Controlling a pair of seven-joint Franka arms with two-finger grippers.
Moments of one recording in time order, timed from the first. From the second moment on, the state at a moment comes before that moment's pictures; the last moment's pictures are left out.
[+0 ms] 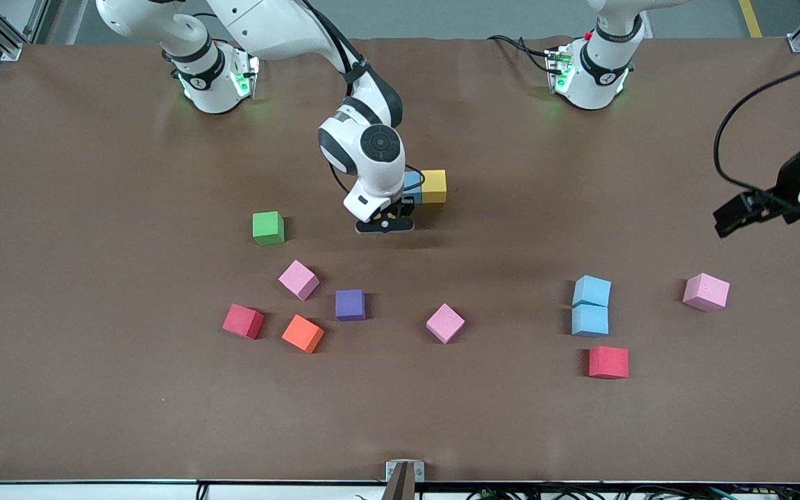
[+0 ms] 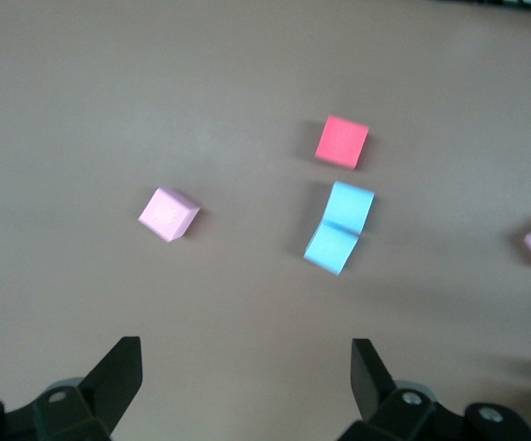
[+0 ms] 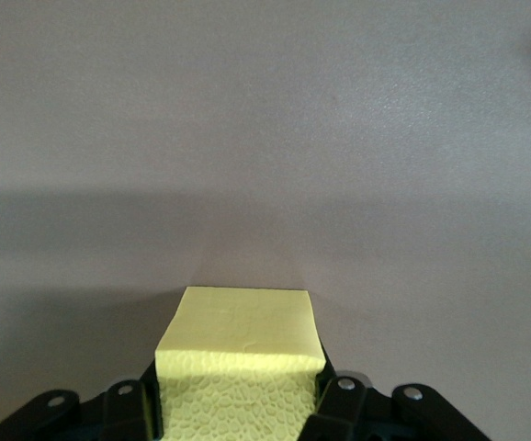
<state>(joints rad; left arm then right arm) 0.10 0.16 -0.25 -1.34 0.16 1.52 -0.28 0.87 0.60 -0.02 -1.81 0.02 2.36 0.79</state>
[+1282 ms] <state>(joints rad) -0.02 -0.02 -0.09 -1.57 0.04 1.55 -0.11 0.88 0.60 -0.02 -1.81 0.02 2.36 0.79</state>
